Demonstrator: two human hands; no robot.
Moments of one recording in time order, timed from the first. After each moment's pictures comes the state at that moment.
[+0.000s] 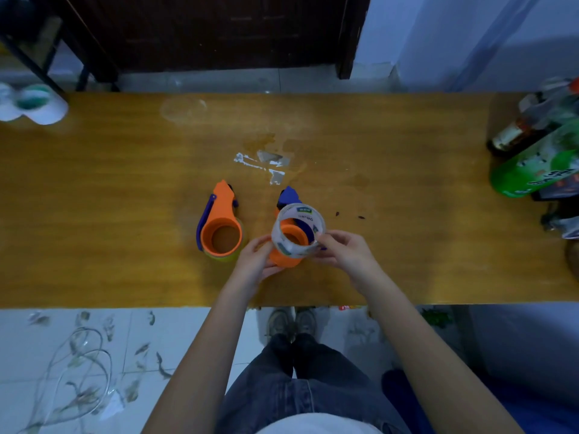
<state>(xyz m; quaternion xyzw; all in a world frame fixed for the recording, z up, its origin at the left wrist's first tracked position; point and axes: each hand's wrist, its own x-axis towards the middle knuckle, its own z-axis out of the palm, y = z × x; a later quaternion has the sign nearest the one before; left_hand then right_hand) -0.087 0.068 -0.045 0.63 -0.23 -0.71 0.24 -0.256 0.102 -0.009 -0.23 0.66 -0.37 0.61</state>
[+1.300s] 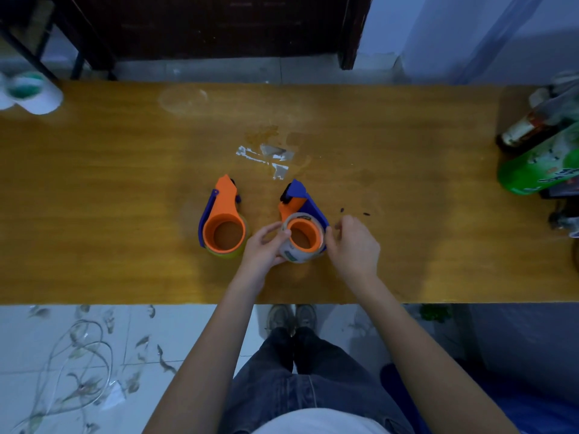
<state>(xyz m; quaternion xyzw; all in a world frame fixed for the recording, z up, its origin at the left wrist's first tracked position) -0.093 0.062 -0.043 0.63 -0.29 -0.67 0.26 -0.252 0.096 -0.037 -0.57 0.80 -0.11 0.13</state>
